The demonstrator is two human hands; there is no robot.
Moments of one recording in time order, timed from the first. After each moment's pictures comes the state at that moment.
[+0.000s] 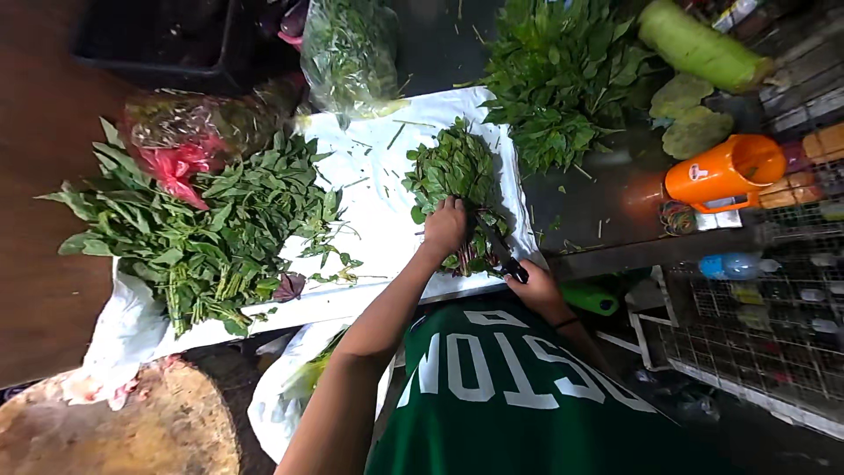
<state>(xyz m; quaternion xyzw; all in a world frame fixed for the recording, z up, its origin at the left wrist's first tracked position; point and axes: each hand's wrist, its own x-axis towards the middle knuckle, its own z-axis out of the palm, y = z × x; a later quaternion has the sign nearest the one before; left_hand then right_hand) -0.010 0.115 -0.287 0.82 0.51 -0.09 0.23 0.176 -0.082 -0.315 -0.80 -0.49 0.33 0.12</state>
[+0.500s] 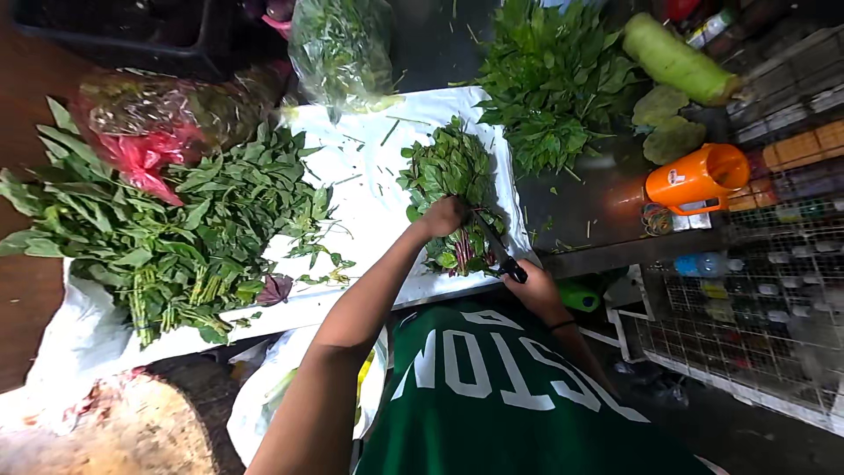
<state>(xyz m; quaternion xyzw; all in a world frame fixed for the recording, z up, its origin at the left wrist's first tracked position) -0.036 0.150 -0.278 0.75 0.41 -0.02 0.52 0.165 -0.080 -0.295 -0.81 -0.49 0.31 0.12</state>
